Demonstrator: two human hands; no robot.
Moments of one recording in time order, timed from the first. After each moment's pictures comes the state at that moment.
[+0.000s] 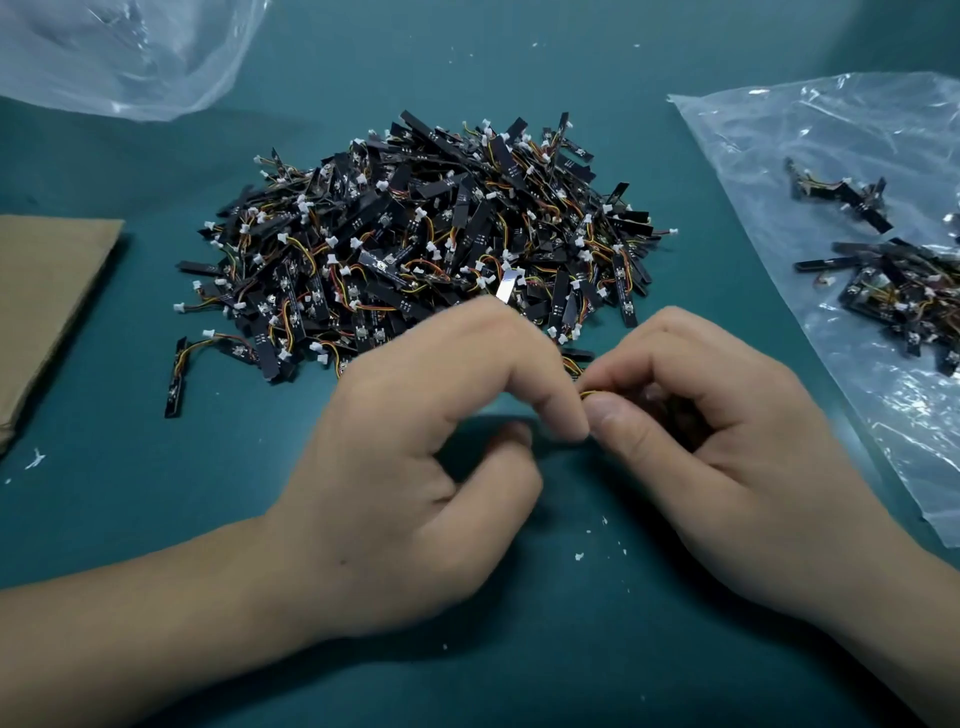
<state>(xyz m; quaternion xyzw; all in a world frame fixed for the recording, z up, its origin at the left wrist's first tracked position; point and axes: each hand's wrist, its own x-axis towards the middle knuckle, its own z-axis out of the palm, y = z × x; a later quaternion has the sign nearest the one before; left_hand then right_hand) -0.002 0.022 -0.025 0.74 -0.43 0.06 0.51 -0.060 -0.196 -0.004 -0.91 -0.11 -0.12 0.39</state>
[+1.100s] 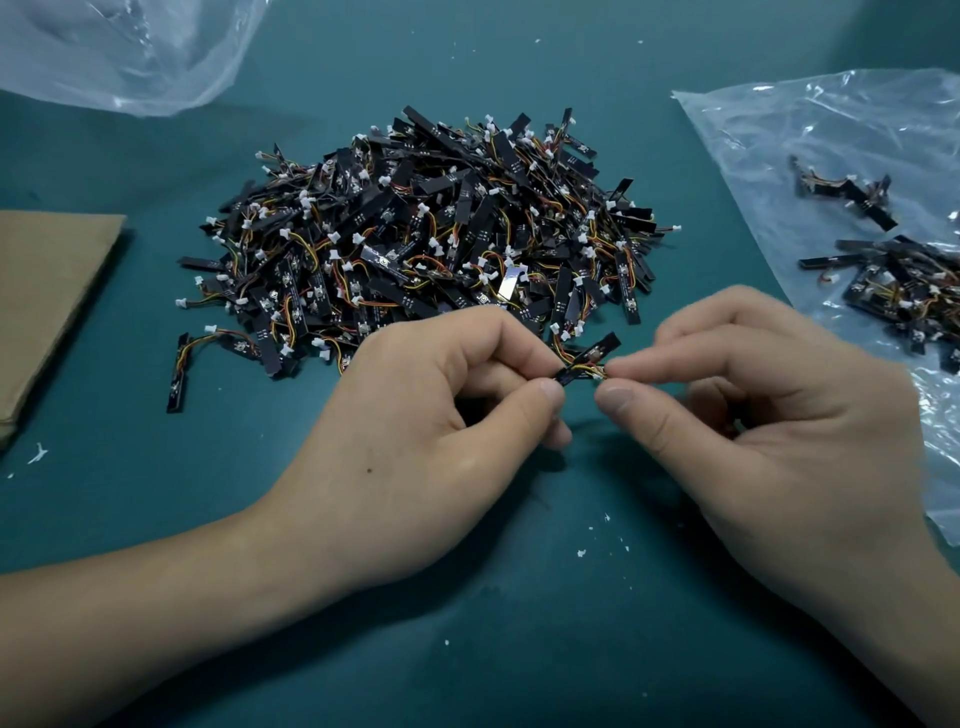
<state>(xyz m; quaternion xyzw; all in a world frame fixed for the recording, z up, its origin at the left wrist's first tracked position) -0.010 0.010 0.008 0.81 -0.24 -0.08 0.54 -0.063 -0.188 -0.005 -0.86 -0.07 -0.22 0.46</state>
